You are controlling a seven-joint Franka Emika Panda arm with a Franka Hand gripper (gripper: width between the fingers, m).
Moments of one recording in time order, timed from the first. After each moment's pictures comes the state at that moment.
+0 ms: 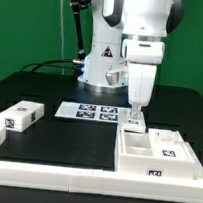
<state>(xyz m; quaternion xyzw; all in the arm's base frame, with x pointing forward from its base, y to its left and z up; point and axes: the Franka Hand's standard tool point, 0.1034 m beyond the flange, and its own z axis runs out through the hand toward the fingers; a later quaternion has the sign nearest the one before) 0.457 0.062 0.057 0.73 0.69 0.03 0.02</state>
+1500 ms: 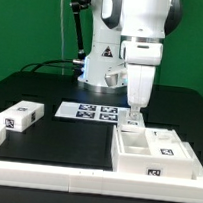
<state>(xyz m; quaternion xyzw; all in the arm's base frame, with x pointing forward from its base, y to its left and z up) 0.455 0.058 0.053 0.72 0.69 0.03 0.02</state>
